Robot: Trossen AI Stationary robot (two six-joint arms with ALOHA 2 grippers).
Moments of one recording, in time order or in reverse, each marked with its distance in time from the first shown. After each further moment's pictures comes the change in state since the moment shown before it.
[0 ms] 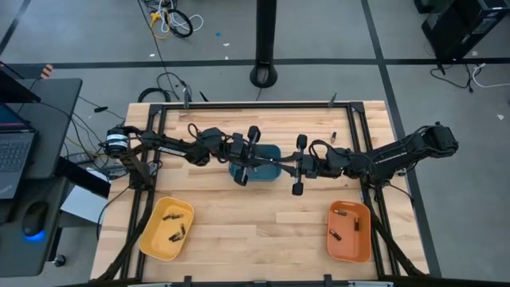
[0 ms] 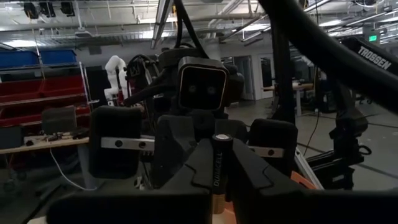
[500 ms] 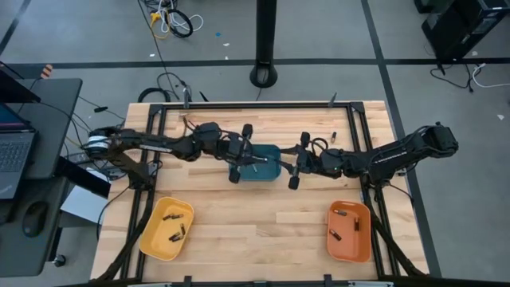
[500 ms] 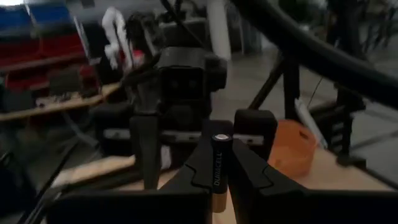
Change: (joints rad) left arm 0.022 -0.200 0.000 -0.444 -0.030 0.152; right arm -0.009 0.000 0.001 -0.165 0.179 0.095
